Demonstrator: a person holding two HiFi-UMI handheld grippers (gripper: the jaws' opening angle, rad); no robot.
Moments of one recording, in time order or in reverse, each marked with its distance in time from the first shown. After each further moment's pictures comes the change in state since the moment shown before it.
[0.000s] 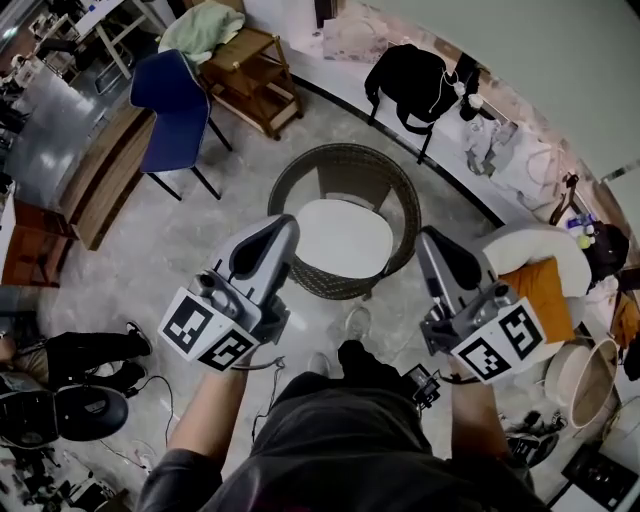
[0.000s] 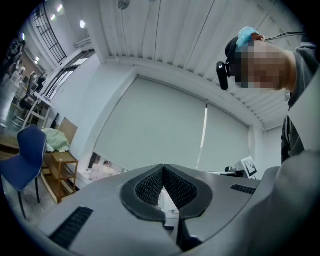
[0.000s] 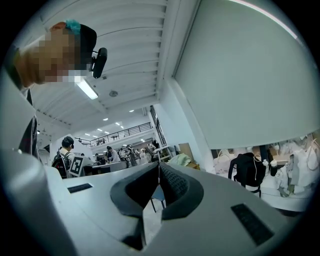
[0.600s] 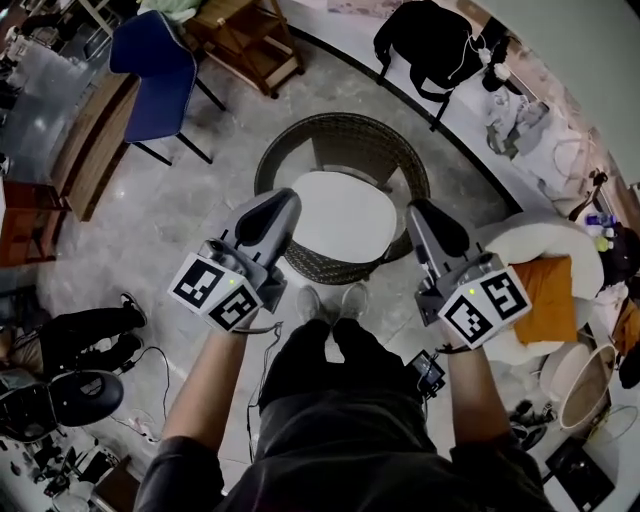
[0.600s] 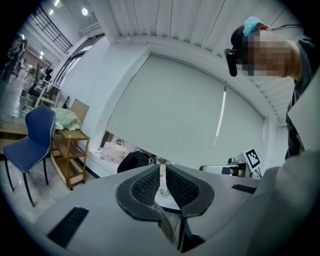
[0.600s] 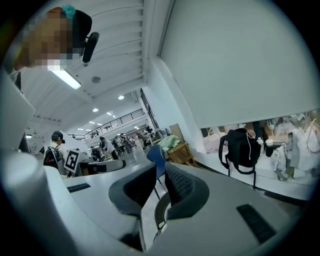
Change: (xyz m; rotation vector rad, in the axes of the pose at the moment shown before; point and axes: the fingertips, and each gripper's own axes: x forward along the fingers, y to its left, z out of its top) left arm 0.069 0.113 -0.129 -0.074 0.179 0.101; right arm 0.076 -0.123 -0.117 0.078 0.182 -0.050
